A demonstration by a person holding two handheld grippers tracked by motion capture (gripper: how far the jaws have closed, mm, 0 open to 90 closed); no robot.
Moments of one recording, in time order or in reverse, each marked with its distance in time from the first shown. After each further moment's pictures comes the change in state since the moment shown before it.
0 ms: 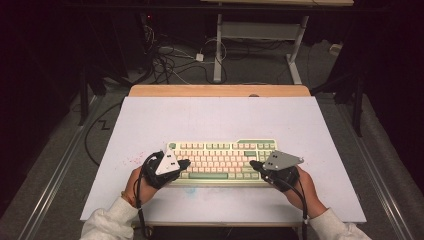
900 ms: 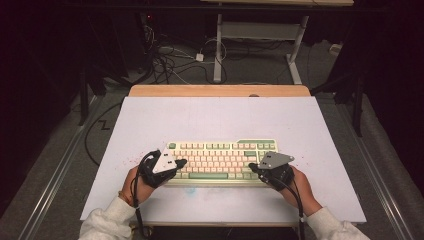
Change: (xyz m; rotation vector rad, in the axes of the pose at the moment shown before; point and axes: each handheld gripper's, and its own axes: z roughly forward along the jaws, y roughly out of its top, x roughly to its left) left arm 0.005 -0.004 -0.003 0.017 0.007 -0.009; right arm -0.002 -0.012 0.023 0.095 0.011 0.000
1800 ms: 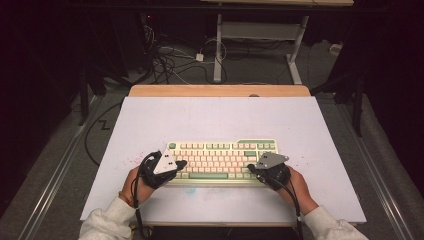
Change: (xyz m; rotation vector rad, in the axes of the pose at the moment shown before) left arm -0.001 -0.002 0.002 0.015 -0.004 0.008; right arm -0.001 -0.006 0.014 0.037 0.000 0.001
